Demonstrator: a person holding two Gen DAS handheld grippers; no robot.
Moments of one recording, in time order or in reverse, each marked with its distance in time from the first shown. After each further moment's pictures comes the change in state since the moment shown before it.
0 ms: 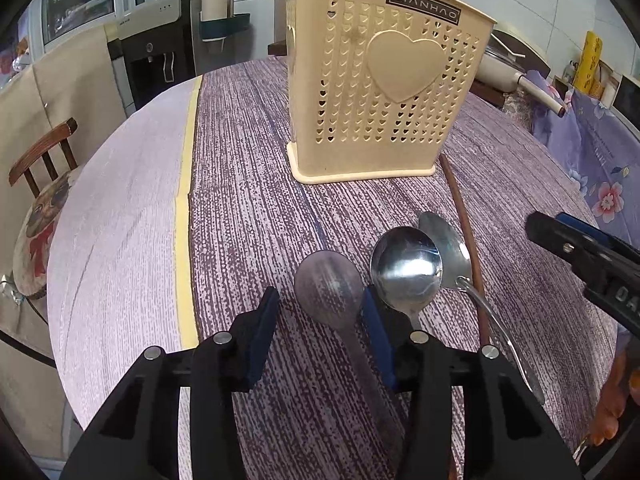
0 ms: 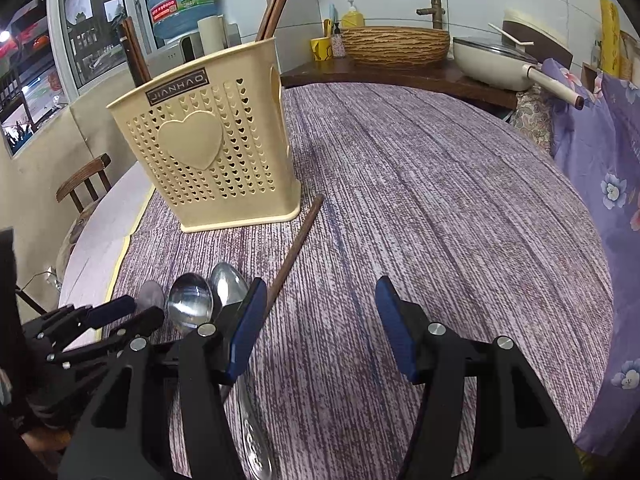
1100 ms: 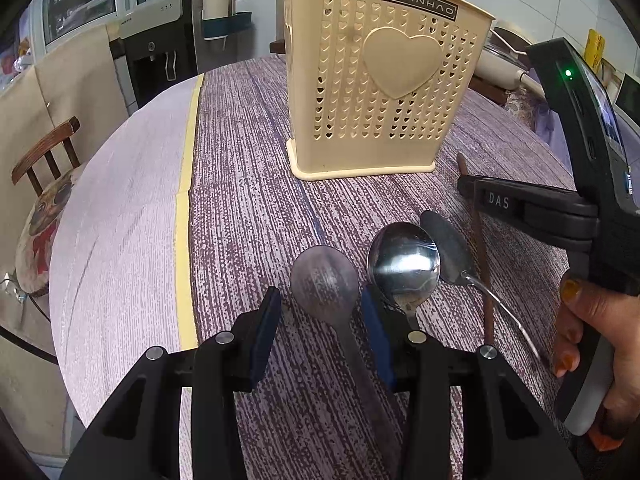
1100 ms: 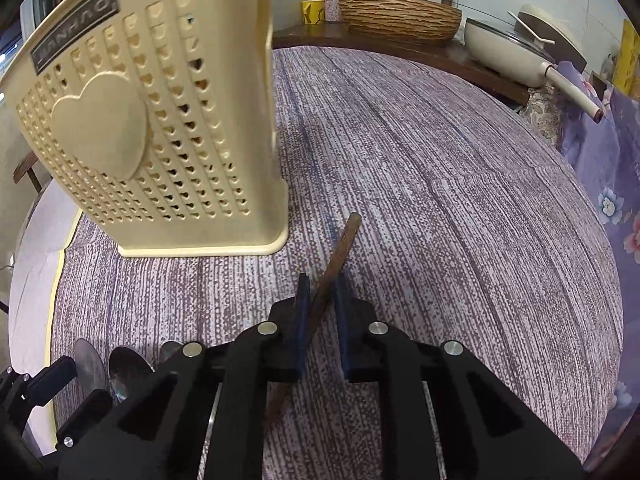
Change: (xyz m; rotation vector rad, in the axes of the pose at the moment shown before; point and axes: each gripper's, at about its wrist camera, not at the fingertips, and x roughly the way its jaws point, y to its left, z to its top) left arm 0.000 -0.004 0.000 0.004 0.009 0.016; right arm 0.083 0.011 0.043 -0.046 0.122 -0.118
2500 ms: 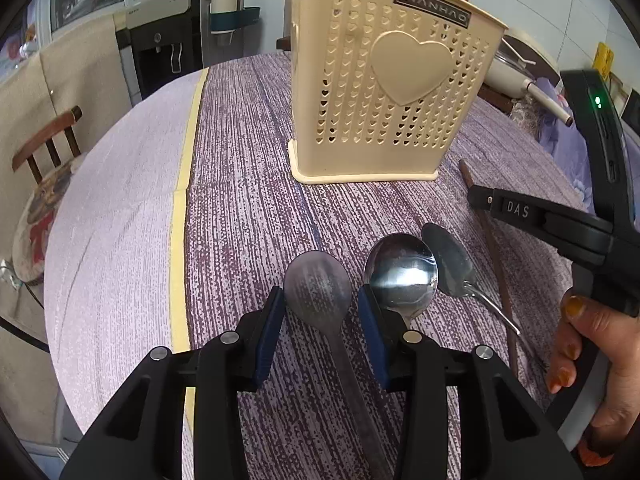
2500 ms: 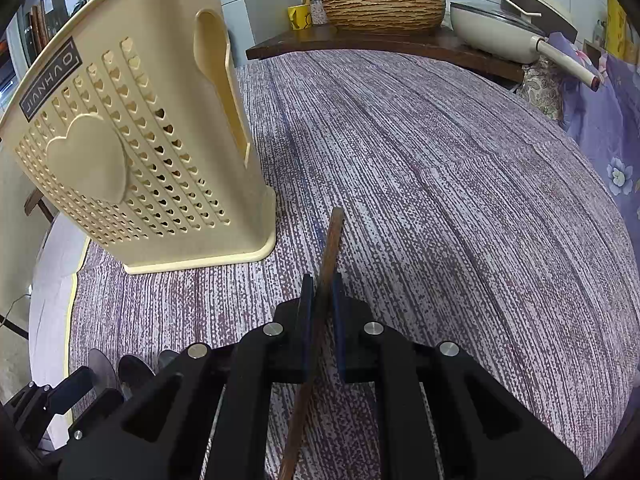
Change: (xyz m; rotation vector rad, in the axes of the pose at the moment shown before) left arm 0.003 -0.001 0.006 -0.035 0.005 0.007; right arm 0.003 -0.007 -0.005 0.096 -0.018 0.062
